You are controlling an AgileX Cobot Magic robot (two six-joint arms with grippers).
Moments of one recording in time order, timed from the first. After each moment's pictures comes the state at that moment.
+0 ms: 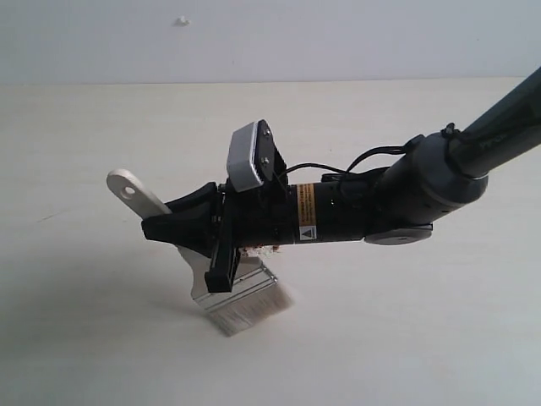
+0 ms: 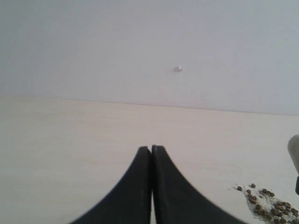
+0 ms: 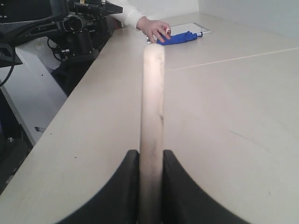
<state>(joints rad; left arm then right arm) -0.22 0.01 0.00 -0.38 0.16 0.24 0.59 2.14 -0.94 -1.03 -1.21 0.58</state>
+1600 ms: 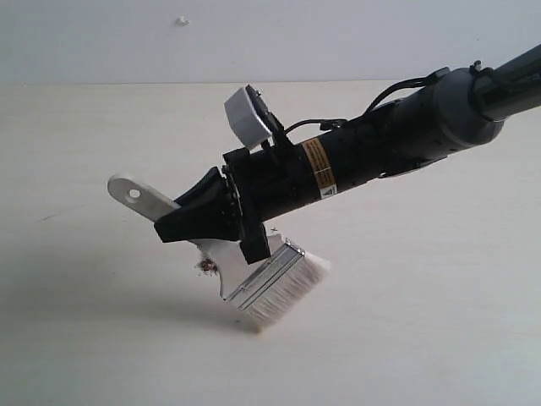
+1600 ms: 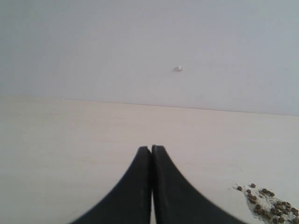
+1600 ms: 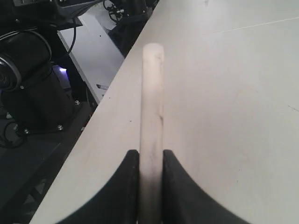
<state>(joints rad) -0.22 0.01 0.00 -0.38 0.16 0.24 0.51 2.08 -1.11 -1.51 -1.21 1.00</state>
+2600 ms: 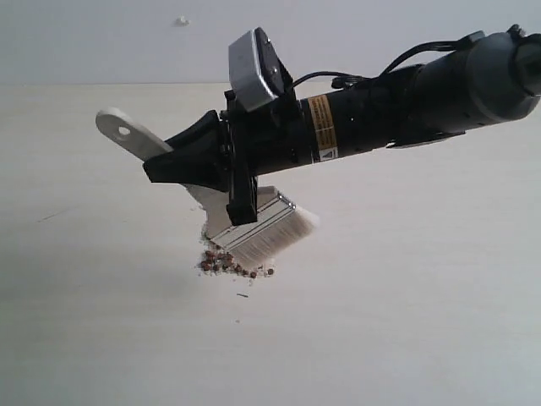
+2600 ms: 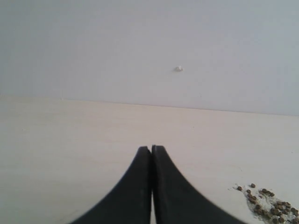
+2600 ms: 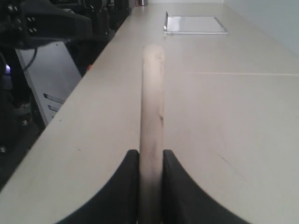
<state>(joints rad) -0.22 0.01 0.00 -0.38 0.16 0.24 0.51 1.97 -1.11 -1.40 -1.12 0.85</state>
